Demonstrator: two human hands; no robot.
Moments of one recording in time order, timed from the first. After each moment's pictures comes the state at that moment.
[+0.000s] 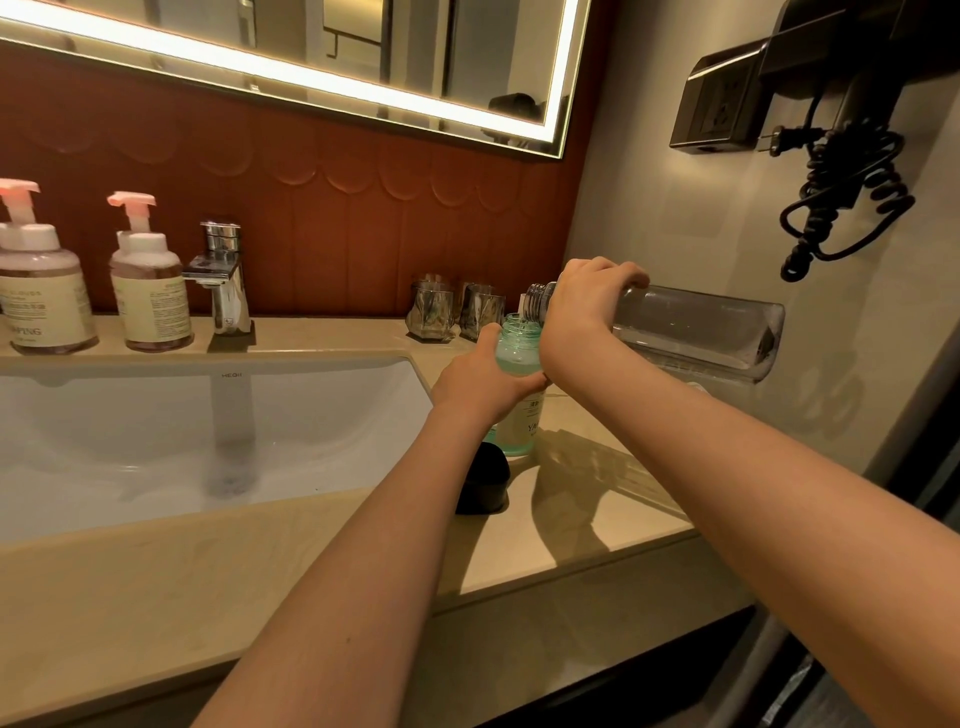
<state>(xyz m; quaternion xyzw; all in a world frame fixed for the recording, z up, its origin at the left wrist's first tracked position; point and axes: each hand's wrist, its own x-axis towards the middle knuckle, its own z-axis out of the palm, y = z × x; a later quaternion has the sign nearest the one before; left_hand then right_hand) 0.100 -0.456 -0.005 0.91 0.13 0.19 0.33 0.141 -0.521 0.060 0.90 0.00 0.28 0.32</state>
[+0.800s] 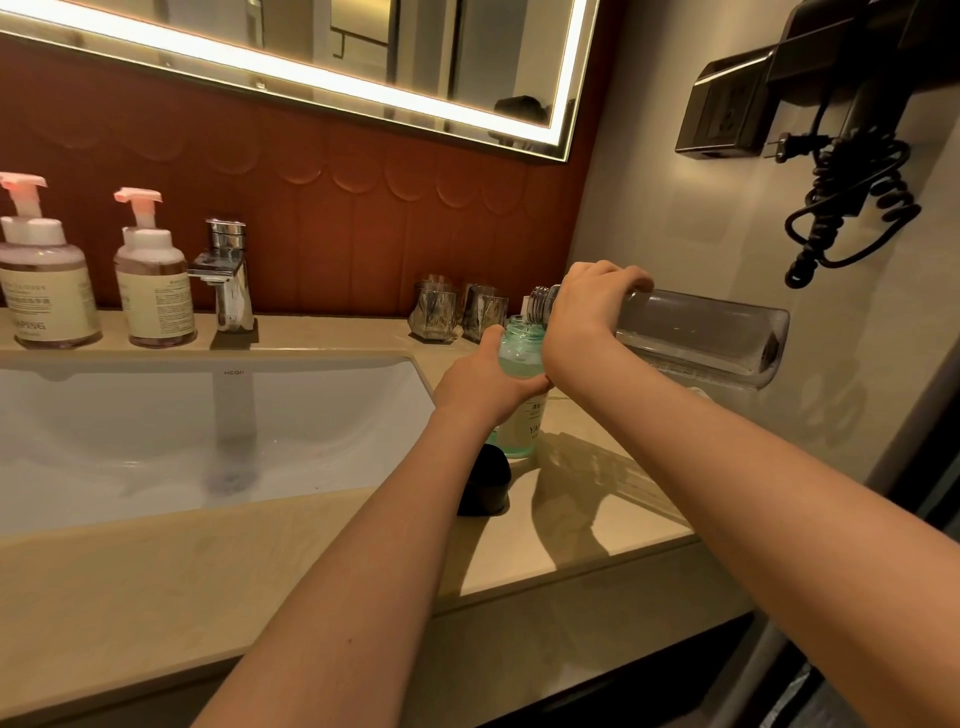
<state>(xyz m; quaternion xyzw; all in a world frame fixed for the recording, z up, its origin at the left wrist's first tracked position) 0.102 -0.455 -0.007 0.91 0.13 0.19 0.34 0.143 -0.520 0.059 0.90 -0.01 0.29 0.33</state>
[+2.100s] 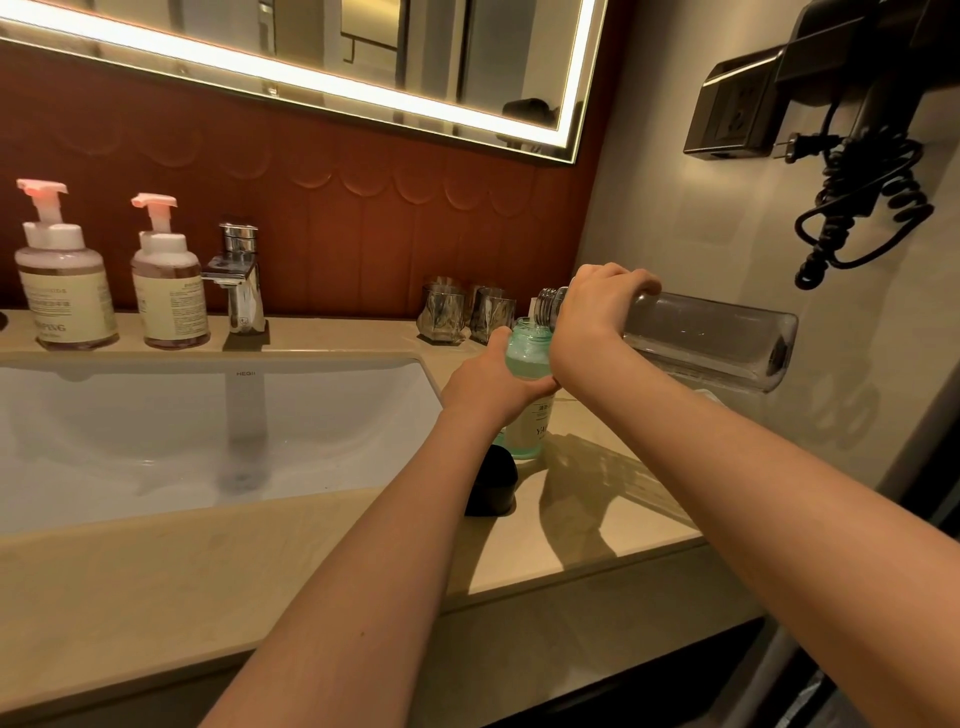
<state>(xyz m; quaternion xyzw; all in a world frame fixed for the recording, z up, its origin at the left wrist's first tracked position) 0.095 -0.458 -0.002 0.91 0.13 0.18 0.35 0.137 -0.521 0.061 0.90 0.00 0.28 0.33</state>
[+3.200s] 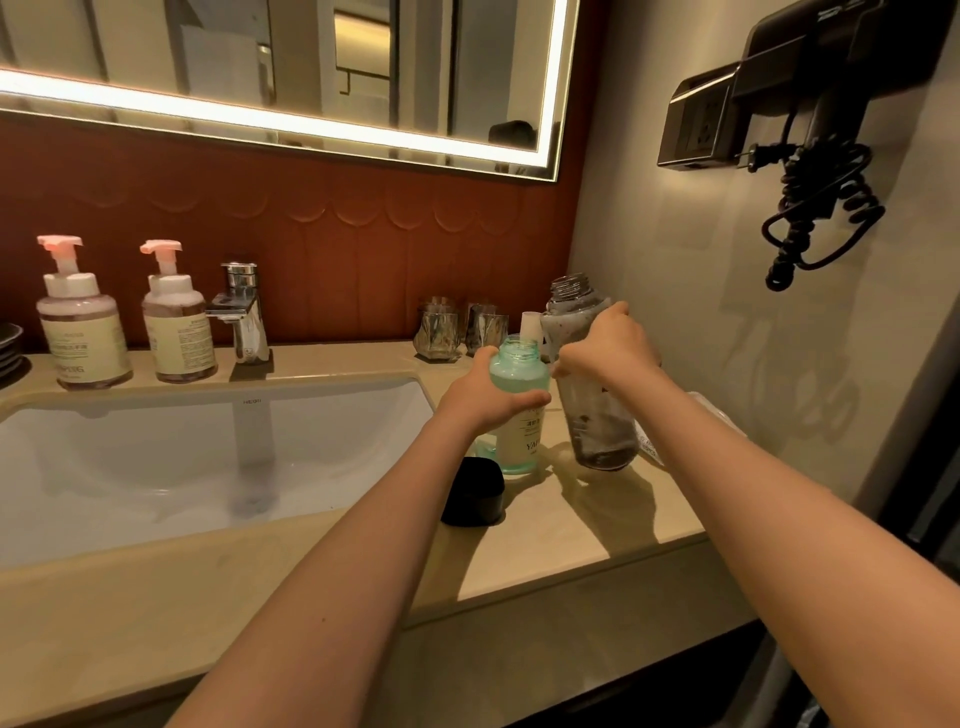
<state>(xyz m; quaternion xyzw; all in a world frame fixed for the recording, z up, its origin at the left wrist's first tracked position) 0.106 -0.454 -0.001 0.87 0.10 0.15 0.45 0.135 -0.580 0.068 0.95 0.08 0.10 -0.28</state>
